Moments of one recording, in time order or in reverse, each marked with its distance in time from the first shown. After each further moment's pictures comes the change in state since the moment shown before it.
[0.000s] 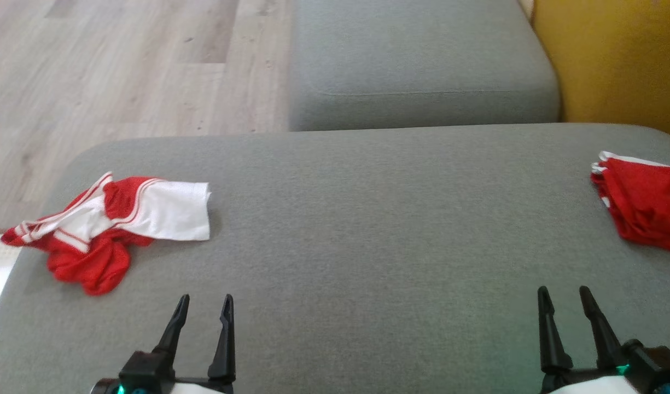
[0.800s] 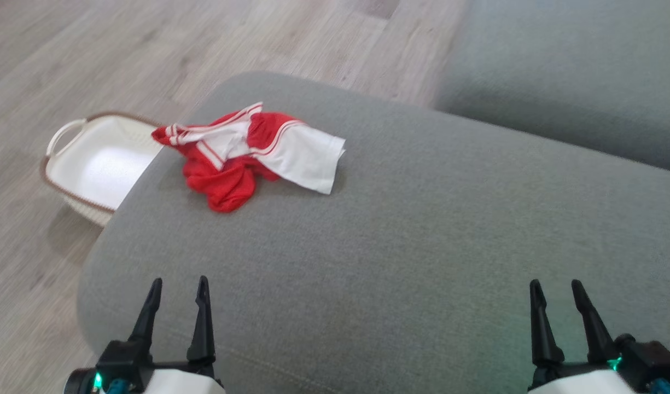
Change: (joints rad) left arm -0.023 0.001 0.056 -0.030 0.024 0.020 0.000; right arm -0.012 0.037 0.004 -0.008 -0.008 0.000 0.000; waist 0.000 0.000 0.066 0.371
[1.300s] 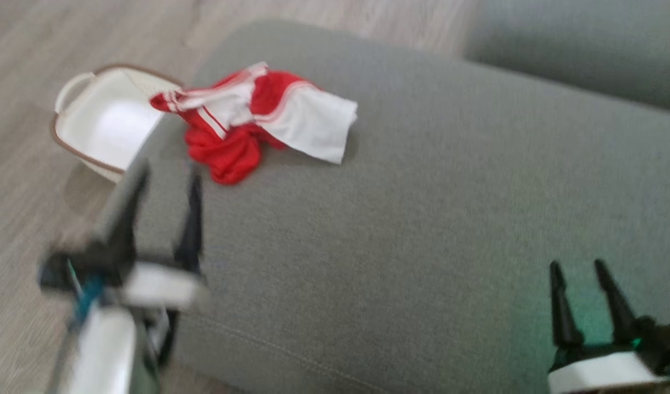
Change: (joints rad) left arm -0.281 0.033 0.029 0.035 0.052 -0.107 0.000; right arm -0.039 -0.033 -0.046 -0.005 -0.063 0.000 0.000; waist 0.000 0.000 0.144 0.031
